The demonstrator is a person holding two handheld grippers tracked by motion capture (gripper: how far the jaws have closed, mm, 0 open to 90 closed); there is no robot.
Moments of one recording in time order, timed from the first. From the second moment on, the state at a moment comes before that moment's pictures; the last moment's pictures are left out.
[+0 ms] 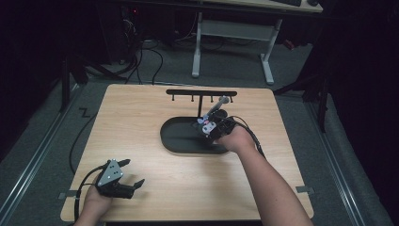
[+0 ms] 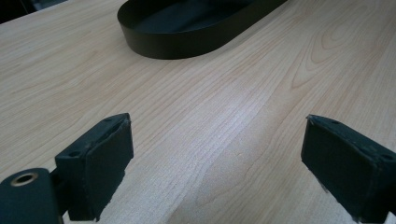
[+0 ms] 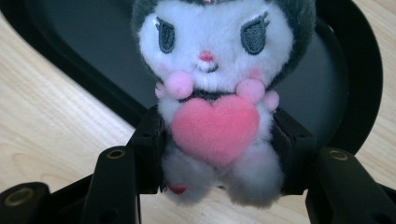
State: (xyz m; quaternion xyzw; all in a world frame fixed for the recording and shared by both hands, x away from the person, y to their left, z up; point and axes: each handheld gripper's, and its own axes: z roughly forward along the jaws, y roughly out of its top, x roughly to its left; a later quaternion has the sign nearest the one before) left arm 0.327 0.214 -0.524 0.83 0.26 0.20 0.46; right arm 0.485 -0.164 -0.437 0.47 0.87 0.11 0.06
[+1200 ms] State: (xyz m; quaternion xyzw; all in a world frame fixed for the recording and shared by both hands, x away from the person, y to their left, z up) left arm 0.328 0.213 -0.526 0.83 0.25 0.19 0.46; right arm 0.489 -0.175 -0.463 0.48 0.87 0.07 0.05
